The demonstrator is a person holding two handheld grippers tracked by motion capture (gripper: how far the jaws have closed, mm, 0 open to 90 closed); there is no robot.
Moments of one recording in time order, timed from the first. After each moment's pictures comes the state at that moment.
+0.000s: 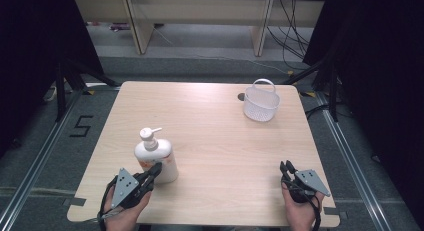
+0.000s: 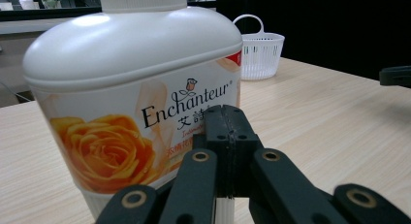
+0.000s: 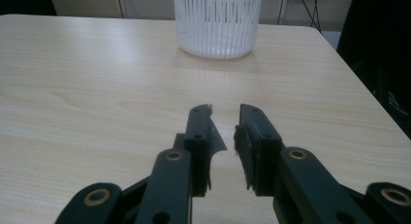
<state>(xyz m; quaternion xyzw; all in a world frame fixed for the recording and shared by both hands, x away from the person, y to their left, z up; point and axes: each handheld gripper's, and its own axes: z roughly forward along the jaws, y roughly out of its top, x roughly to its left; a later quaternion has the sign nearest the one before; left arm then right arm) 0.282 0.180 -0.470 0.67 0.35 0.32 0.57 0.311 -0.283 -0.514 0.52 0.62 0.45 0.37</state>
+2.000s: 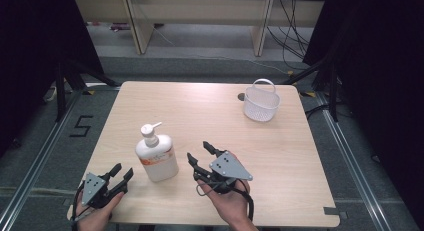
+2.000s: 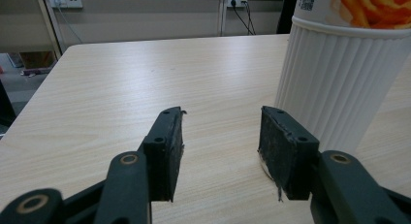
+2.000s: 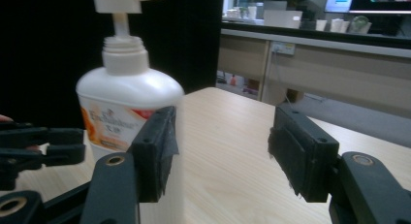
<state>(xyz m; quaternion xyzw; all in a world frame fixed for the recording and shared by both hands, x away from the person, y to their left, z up) 0.288 0.270 -0.525 0.63 0.45 0.34 0.53 0.309 -0.070 -0.422 0.31 0.69 0.60 0.27</state>
